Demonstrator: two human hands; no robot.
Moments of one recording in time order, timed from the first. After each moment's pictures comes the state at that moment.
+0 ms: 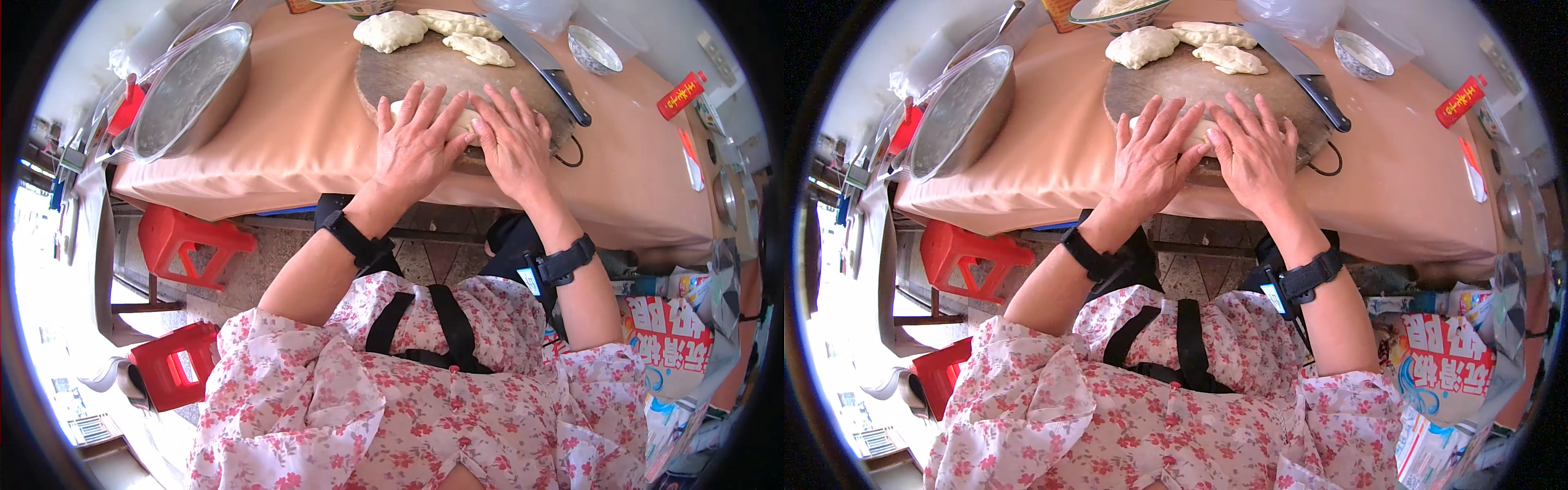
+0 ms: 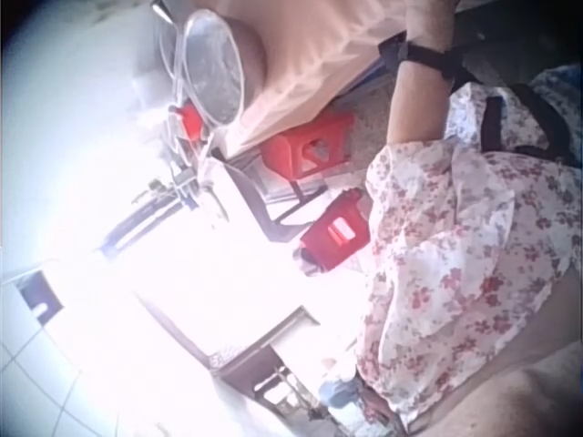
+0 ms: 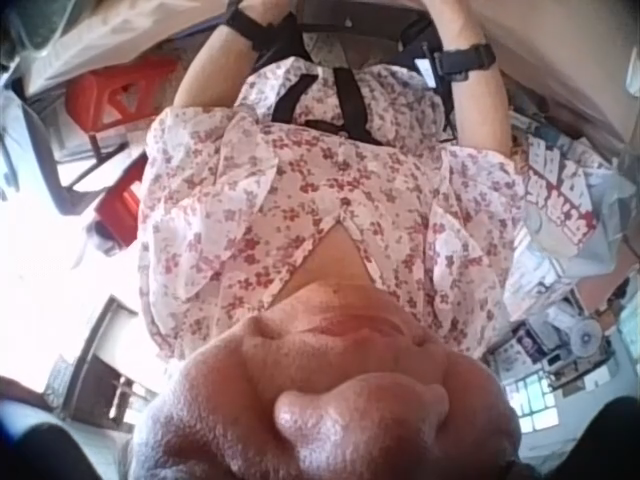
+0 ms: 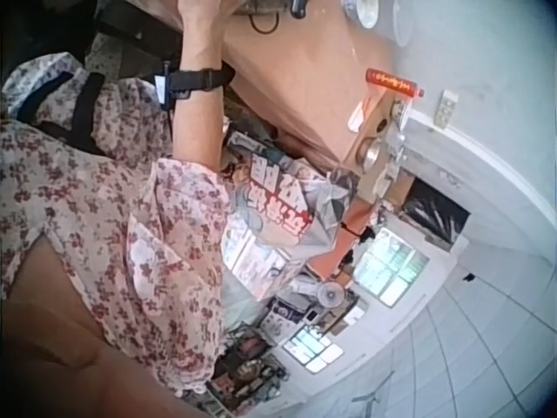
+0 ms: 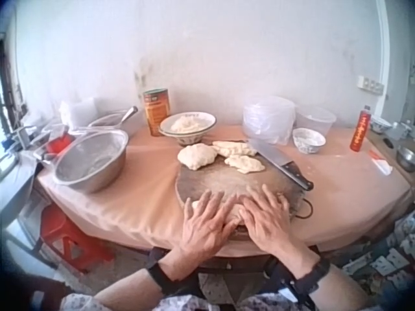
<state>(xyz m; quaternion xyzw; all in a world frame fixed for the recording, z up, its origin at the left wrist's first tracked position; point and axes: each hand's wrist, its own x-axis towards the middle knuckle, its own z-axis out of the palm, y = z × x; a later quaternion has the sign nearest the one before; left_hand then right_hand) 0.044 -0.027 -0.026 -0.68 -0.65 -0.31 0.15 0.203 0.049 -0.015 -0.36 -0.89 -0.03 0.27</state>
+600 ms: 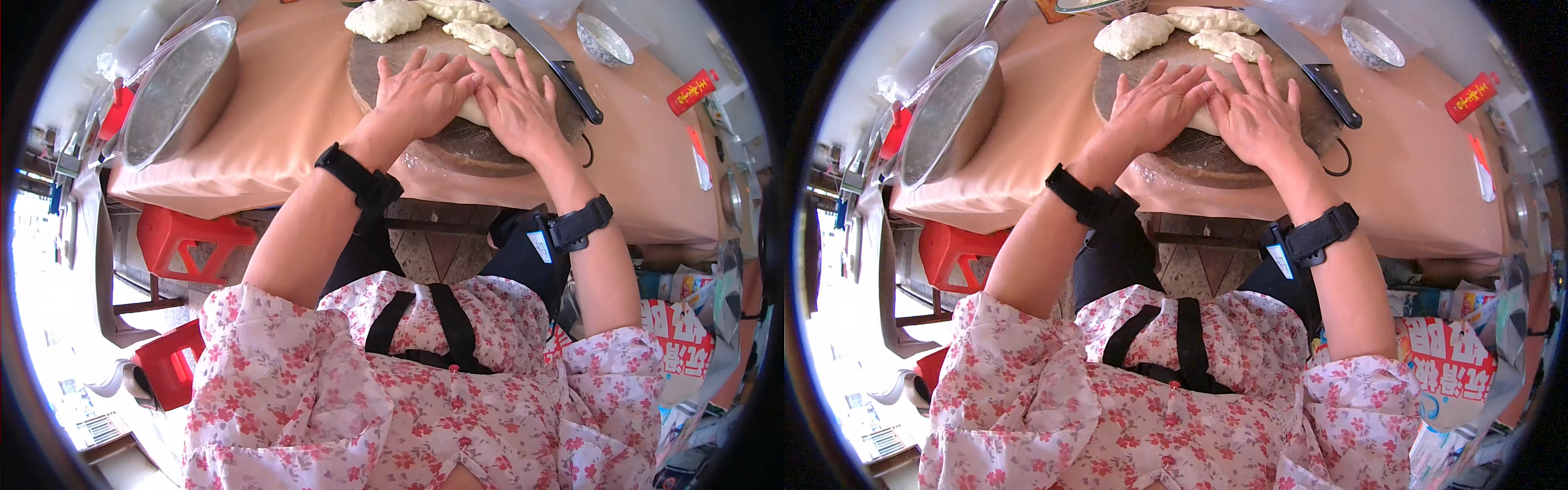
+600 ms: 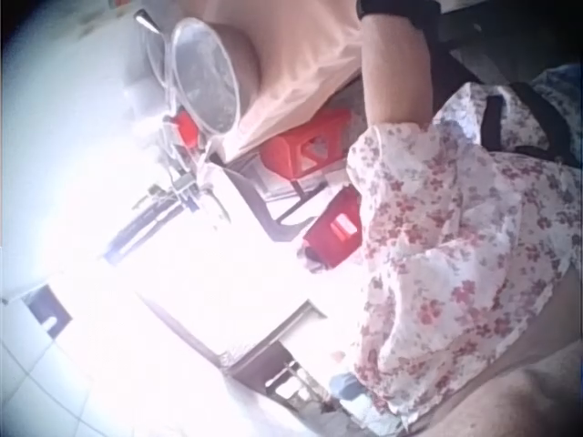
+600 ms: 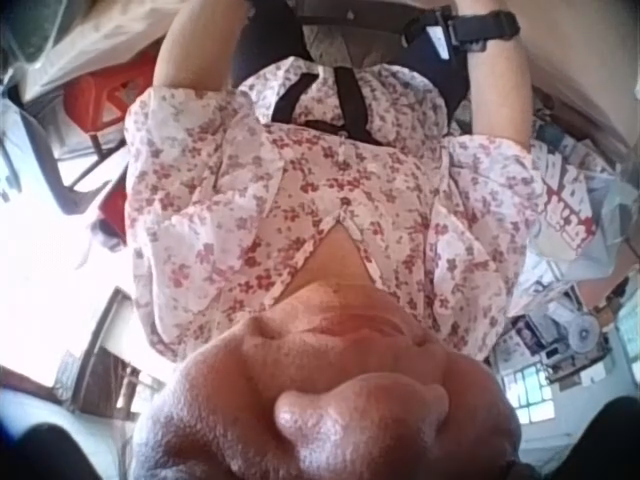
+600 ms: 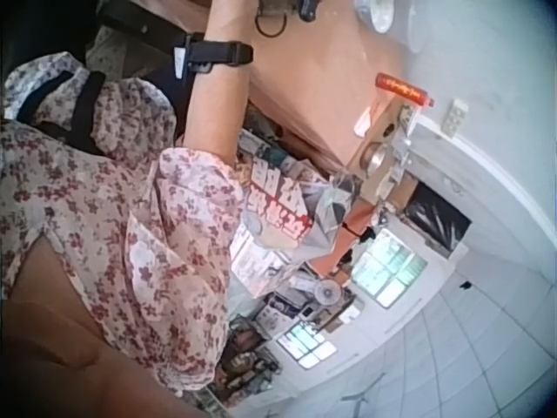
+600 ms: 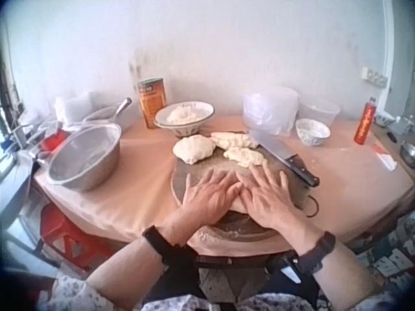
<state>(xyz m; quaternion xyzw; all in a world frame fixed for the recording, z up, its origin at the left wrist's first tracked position) 0.022 0.030 0.009 -0.68 -0.72 -0.16 -0.03 0.181 0.090 0.002 -0.41 -0.90 -0.04 0.14</state>
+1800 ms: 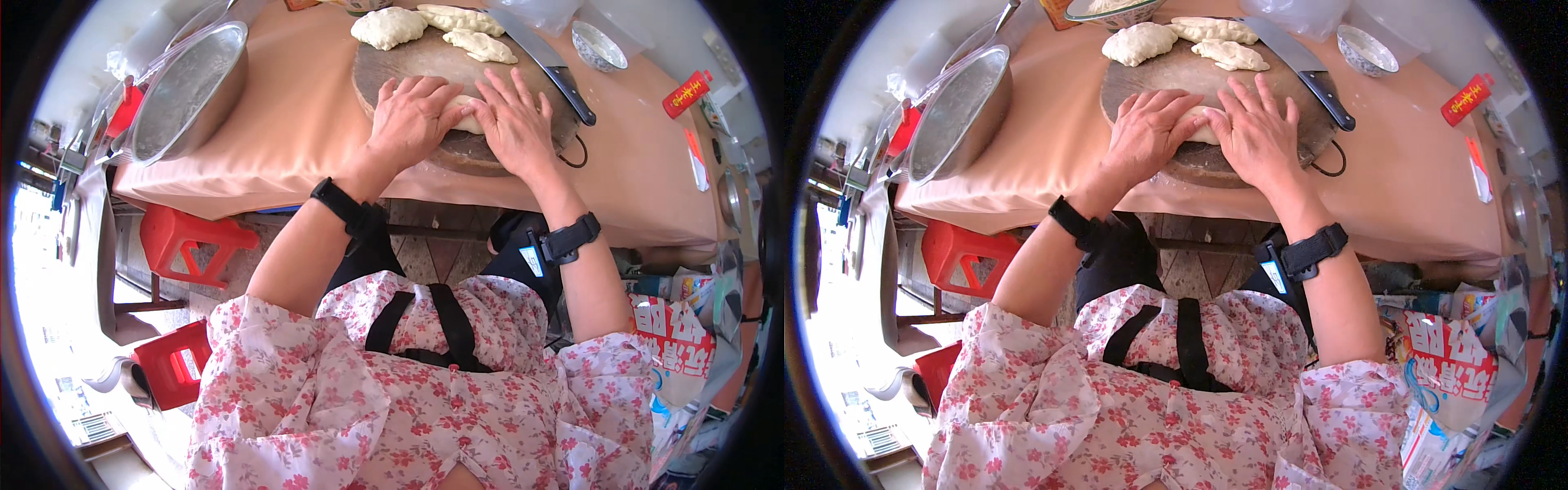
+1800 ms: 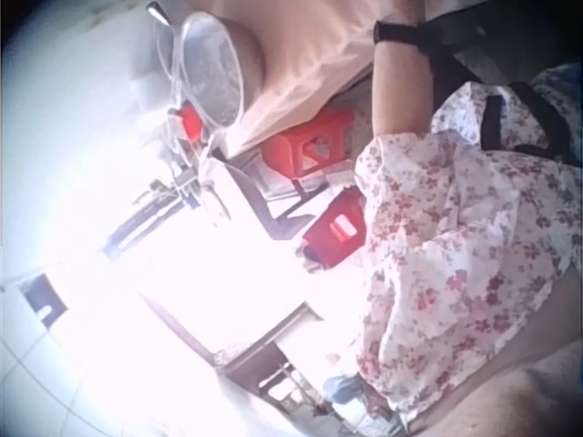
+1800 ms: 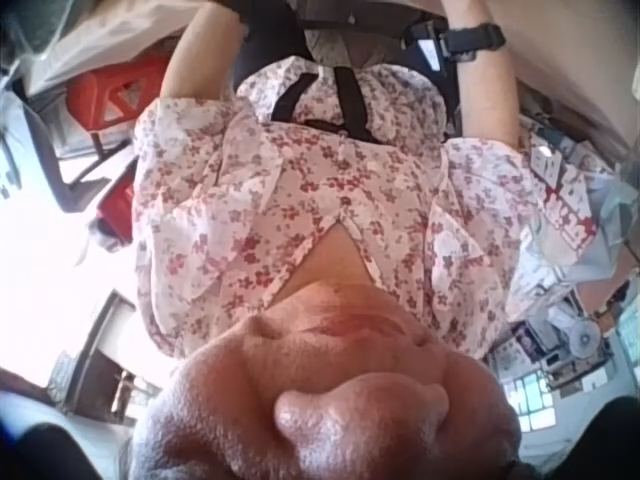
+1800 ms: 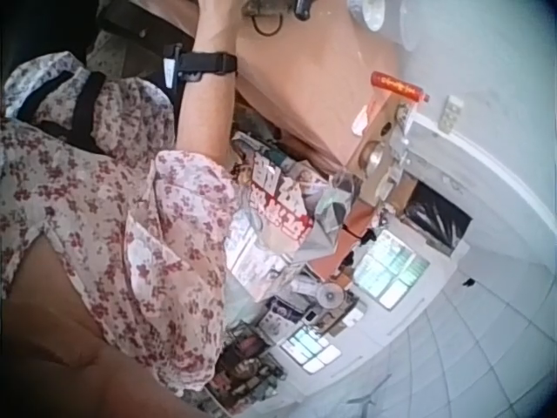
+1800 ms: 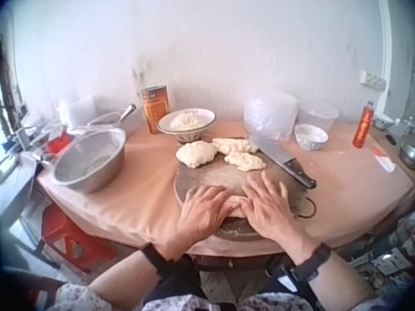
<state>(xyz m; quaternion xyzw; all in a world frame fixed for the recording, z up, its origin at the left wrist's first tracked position) 0.016 0.001 -0.012 -0.72 -0.63 -0.29 0.06 0.192 0.075 -0.012 -0.37 -0.90 -0.05 0.23</state>
